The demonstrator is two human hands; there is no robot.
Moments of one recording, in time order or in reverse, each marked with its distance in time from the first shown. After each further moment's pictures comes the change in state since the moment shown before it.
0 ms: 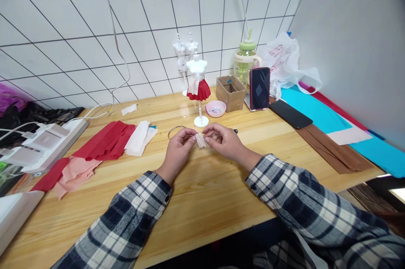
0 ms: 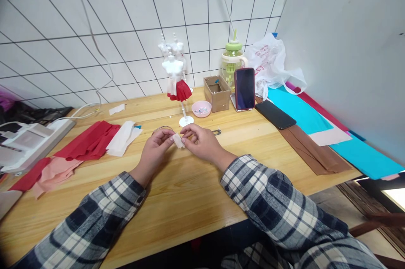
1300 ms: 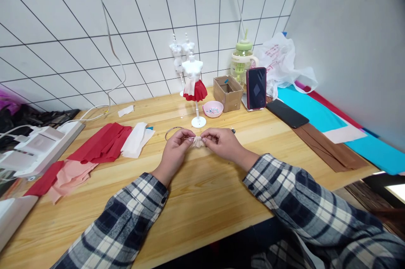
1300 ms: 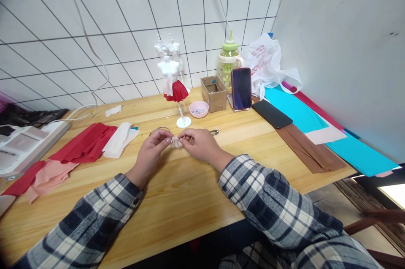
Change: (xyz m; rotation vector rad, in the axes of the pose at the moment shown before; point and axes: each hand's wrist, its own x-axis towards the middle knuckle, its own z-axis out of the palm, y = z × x) left_hand 0.000 -0.002 -0.001 -0.080 -0.026 -0.006; right_hand 0.001 -0.002 -0.002 -0.212 0.033 -0.044
